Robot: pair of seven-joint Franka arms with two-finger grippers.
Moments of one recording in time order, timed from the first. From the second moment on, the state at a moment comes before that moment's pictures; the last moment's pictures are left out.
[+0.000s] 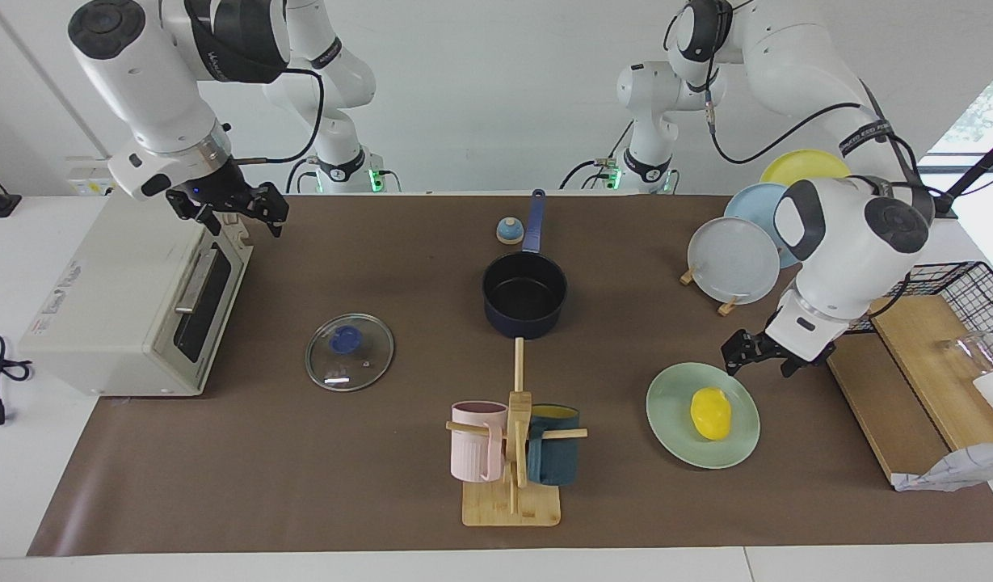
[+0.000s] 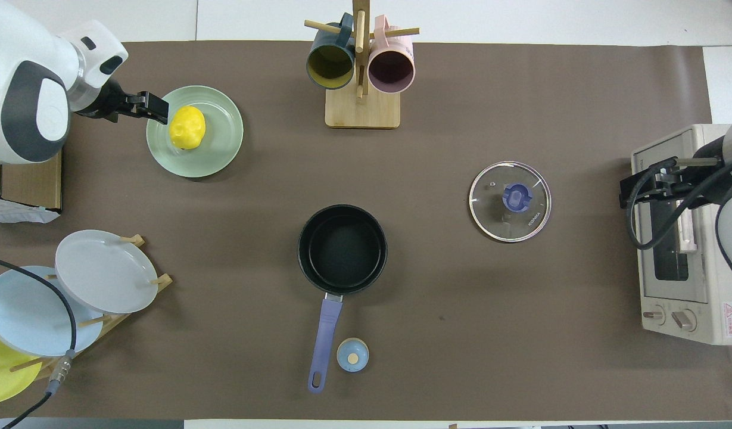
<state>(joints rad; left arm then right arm) -0.09 0.49 -0.01 -1.43 -0.03 1.98 0.07 0.01 -0.01 0.00 -1.67 -0.02 1.55 0.05</state>
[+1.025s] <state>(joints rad) -0.11 0.61 -0.02 -1.44 -0.03 2.13 0.17 0.01 -0.01 0.00 -1.67 -0.02 1.55 0.05</state>
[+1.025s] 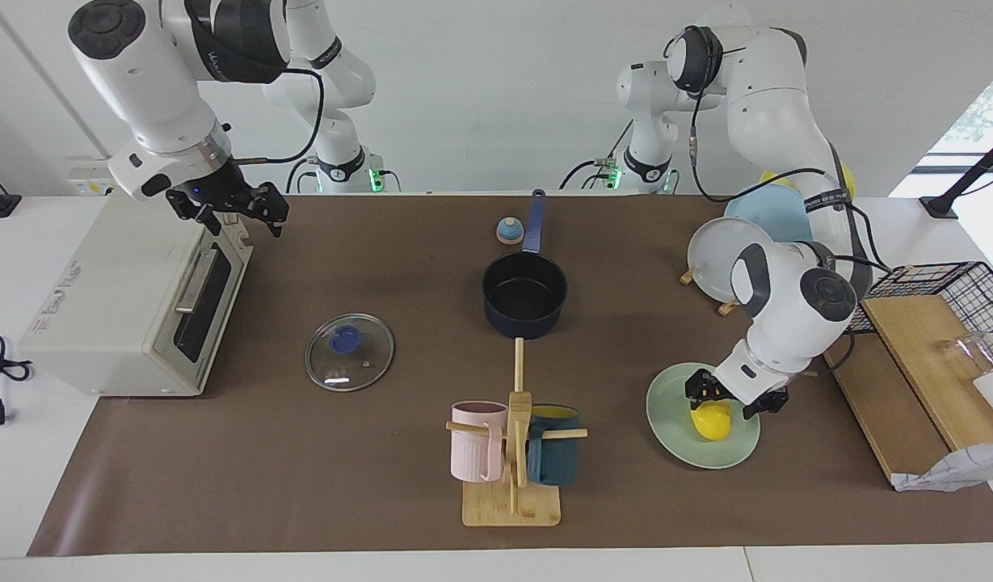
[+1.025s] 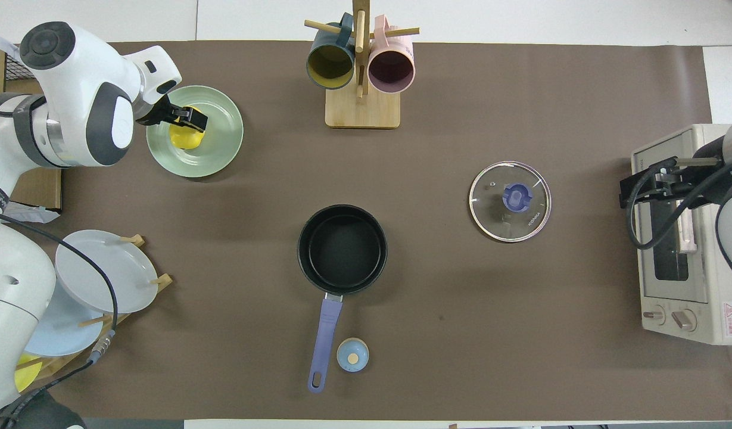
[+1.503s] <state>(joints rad) -0.11 0.62 -0.02 -1.47 -0.03 2.18 0.20 0.01 -0.01 0.00 -1.67 -0.02 1.55 0.05</state>
